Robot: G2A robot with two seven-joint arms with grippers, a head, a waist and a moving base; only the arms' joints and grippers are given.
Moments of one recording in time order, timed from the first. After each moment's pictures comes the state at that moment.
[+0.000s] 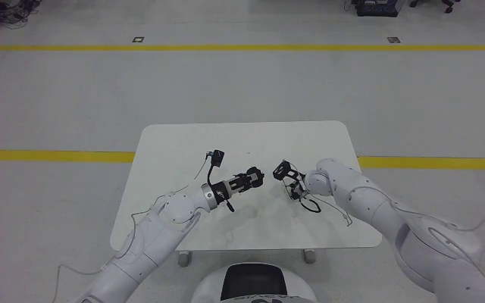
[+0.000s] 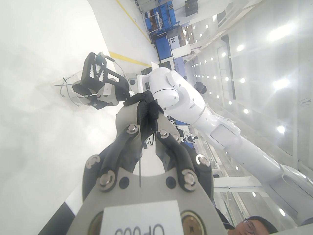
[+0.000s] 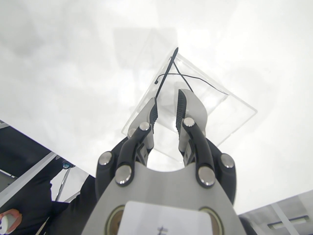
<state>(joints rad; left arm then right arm) 1.27 -1.17 -0.90 -1.39 -0.18 -0.34 -0.51 -0.69 -1.20 0.17 -0.78 -0.60 -0.34 0.70</state>
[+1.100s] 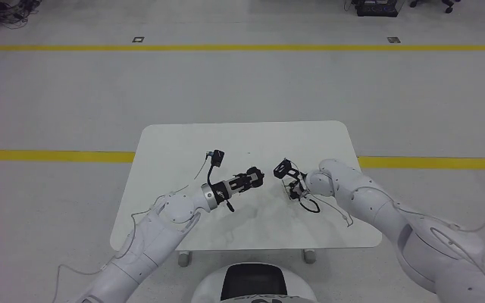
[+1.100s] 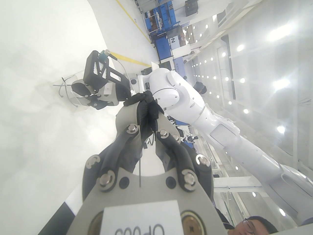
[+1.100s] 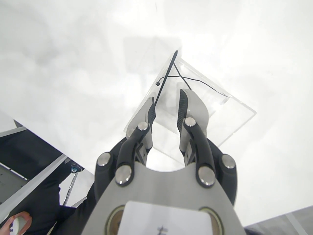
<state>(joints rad) 1.27 -1.17 -0.90 -1.39 -0.18 -0.34 -0.51 -0.69 -1.18 0.17 -0.80 -0.54 -0.34 0.67</state>
